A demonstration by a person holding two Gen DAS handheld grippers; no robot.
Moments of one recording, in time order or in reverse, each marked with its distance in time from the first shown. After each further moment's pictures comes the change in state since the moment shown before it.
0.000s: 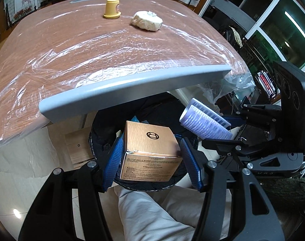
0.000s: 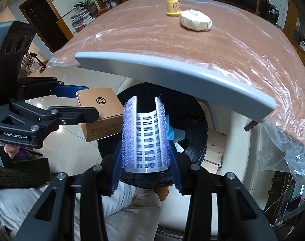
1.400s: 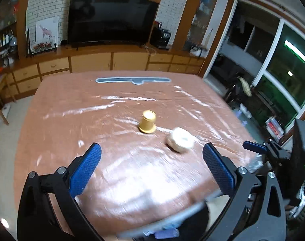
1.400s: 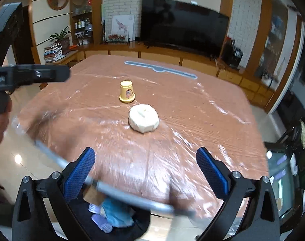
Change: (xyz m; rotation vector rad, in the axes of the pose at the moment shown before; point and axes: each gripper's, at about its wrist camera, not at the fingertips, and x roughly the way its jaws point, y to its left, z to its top) left arm -0.075 0.059 0.136 -0.025 -0.374 0.090; right arm -0.047 -0.028 0.103 -0.004 -0.325 -0.310
